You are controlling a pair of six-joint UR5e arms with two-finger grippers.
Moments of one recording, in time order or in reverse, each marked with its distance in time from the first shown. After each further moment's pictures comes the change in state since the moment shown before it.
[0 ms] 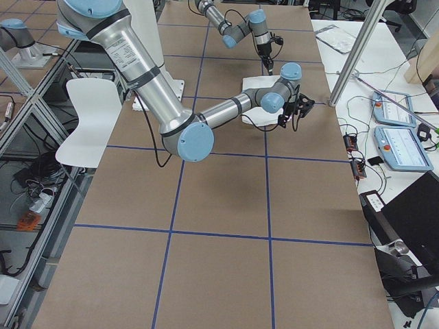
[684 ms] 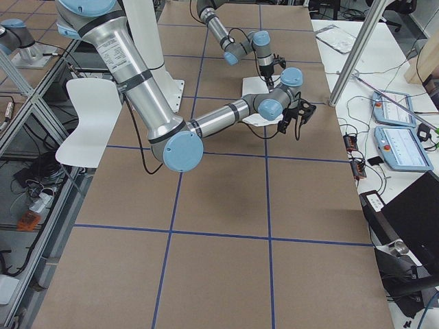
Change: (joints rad) left arm 0.050 -0.246 0.351 -0.017 0.034 0.124; right arm 0.042 -0.063 0.056 -0.001 0.046 -0.055
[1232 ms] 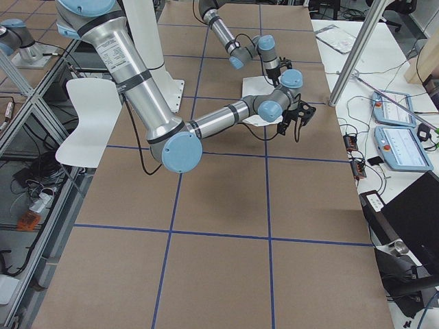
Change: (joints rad) left arm -0.057 -0.038 0.197 -0.188 0.064 0.098; right arm 0.002 -0.015 -0.001 0.001 0.002 0.000
